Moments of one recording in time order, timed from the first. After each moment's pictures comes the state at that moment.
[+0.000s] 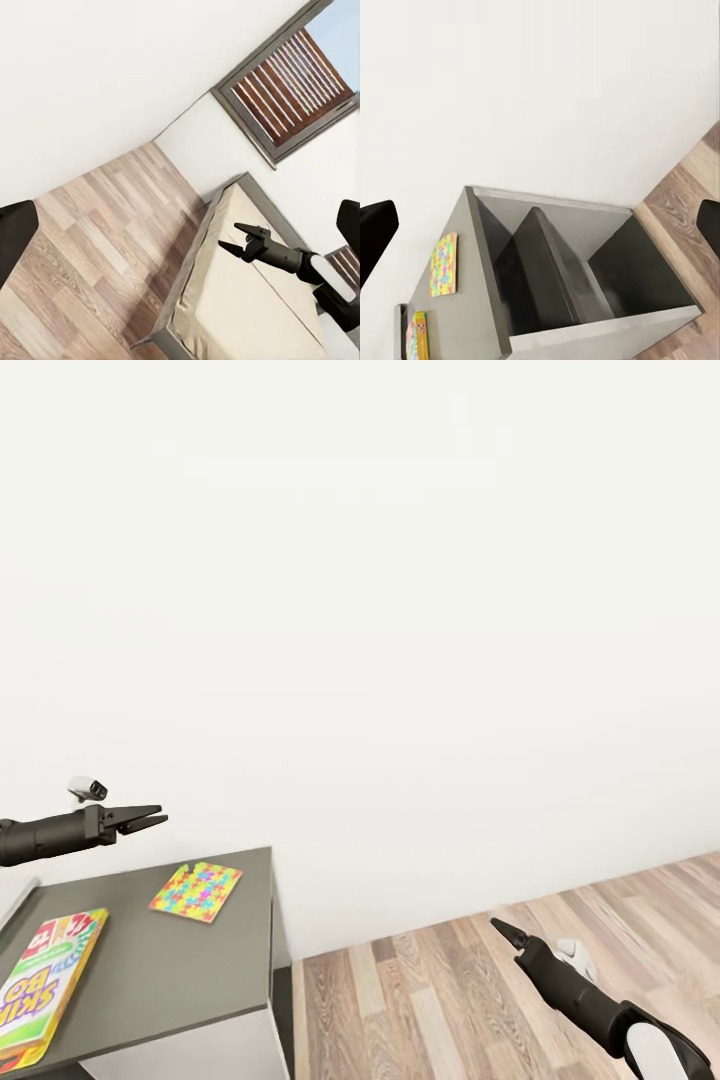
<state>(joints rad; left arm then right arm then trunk) -0.77 0.59 0.17 -0.84 0.21 0.88 -1.57 -0.07 -0.09 -0.29 -1.39 -0.95 0.71 0.17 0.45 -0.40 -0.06</state>
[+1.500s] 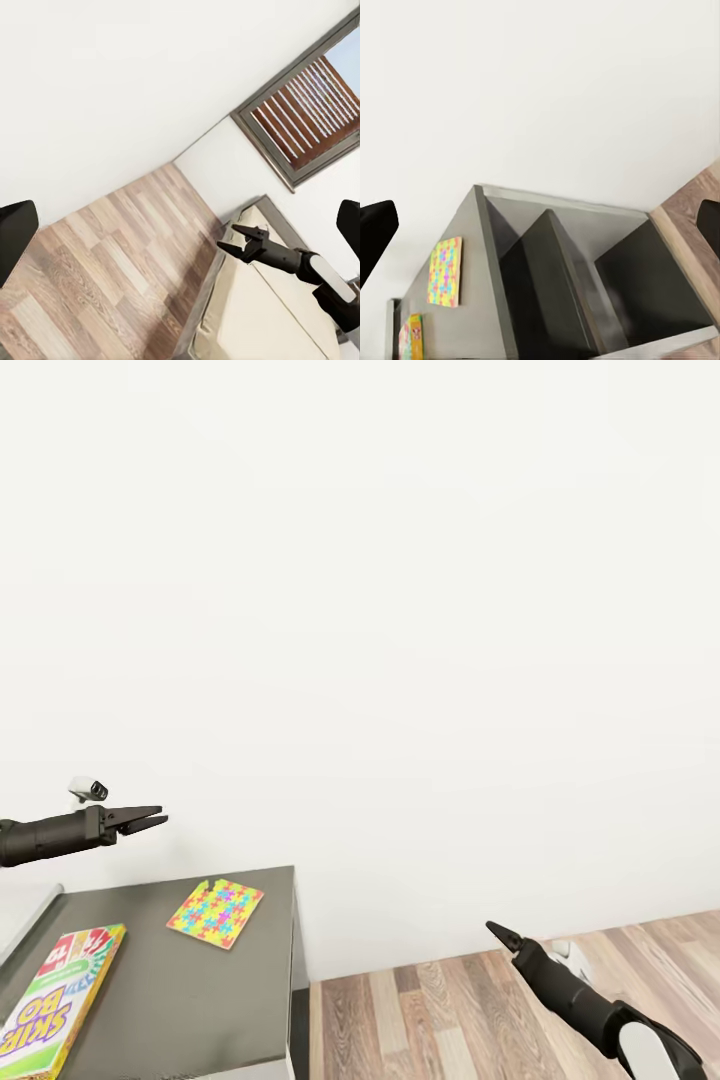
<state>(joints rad) -0.76 0.58 0.17 -0.84 0.21 0.88 -1.57 -0.07 -0.07 -0.28 -1.39 -0.91 0.70 0.16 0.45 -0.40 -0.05</state>
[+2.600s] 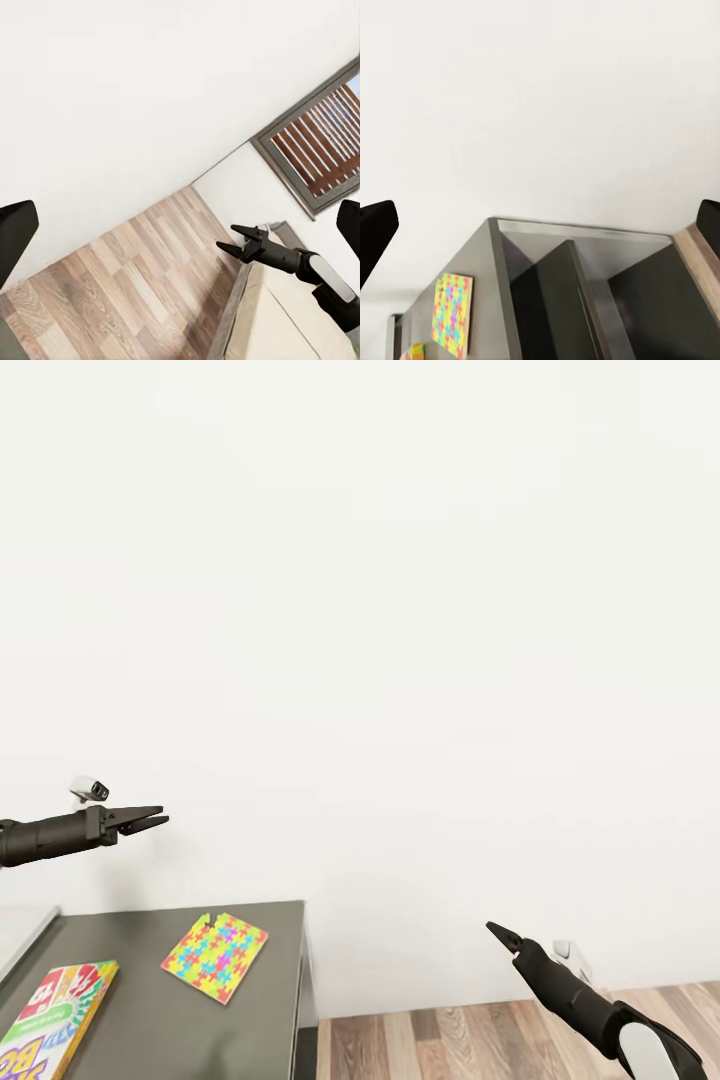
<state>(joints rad) -0.76 0.58 0.16 -0.84 0.21 0.88 -1.57 -0.07 -0.07 -0.28 -1.39 -0.90 0.70 0.16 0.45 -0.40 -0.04</state>
